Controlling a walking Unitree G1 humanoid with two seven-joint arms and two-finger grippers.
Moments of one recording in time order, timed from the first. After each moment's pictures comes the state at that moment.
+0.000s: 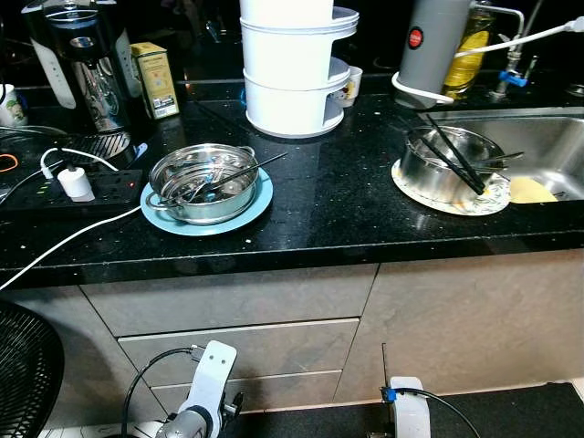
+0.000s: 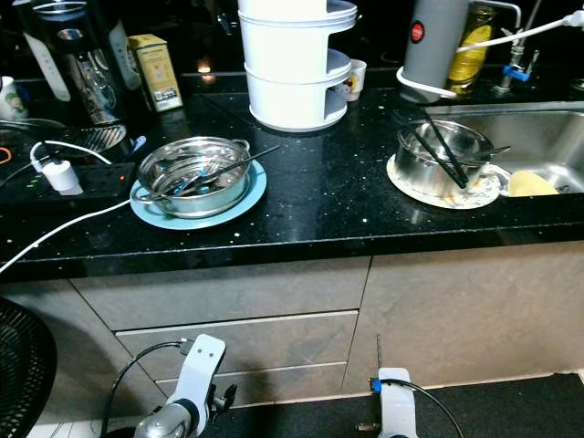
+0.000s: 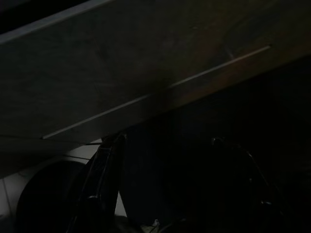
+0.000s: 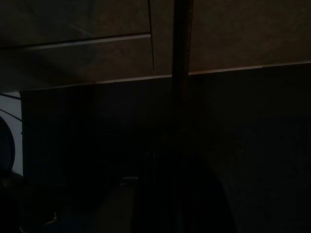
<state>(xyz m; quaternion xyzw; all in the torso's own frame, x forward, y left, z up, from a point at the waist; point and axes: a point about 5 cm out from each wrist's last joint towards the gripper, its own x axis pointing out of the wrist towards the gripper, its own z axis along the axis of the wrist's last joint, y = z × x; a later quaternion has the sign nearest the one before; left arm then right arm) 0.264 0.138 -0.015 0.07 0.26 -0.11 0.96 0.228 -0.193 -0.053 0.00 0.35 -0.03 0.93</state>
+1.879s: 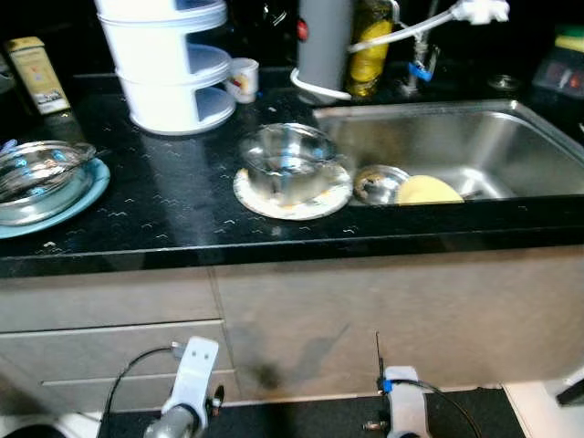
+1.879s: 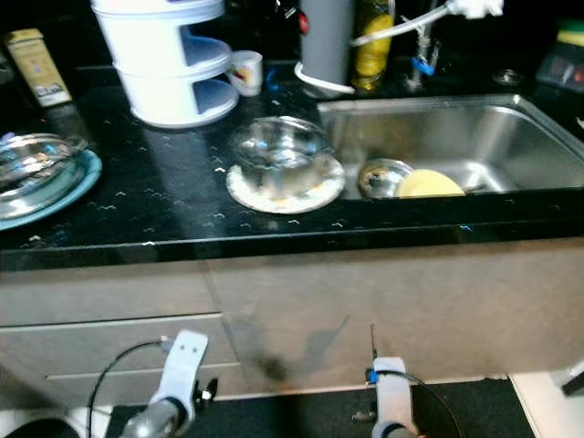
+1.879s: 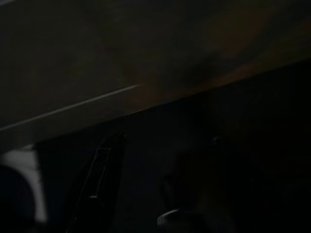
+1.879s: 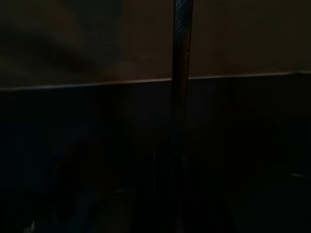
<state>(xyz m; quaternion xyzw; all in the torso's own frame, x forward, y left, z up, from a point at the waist) 0.264 0.142 -0.018 0.06 0.27 -0.07 0.96 0.238 -0.199 -0.045 -0.02 0.33 -0.02 0.94</state>
